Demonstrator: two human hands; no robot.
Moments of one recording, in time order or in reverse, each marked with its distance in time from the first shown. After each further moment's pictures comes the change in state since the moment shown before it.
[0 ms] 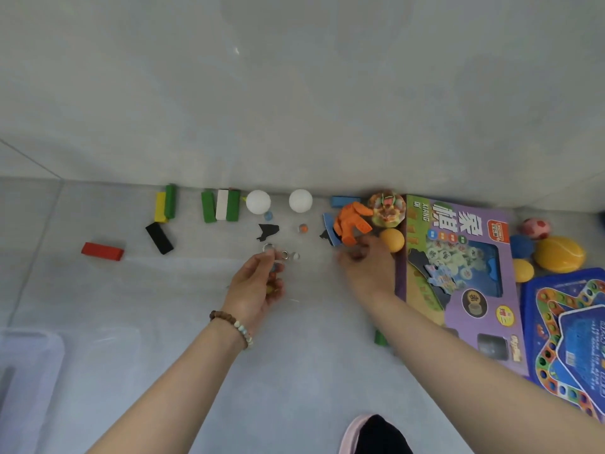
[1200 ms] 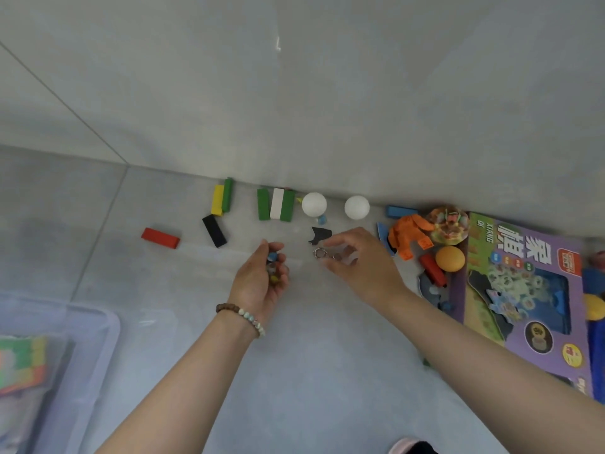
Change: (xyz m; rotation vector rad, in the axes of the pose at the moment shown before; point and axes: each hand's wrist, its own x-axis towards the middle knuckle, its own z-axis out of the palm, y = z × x) left_hand 0.013 0.036 -0.048 -0.327 0.132 -0.090; right_hand -0.012 -0.049 0.042 -0.110 -0.418 -0.433
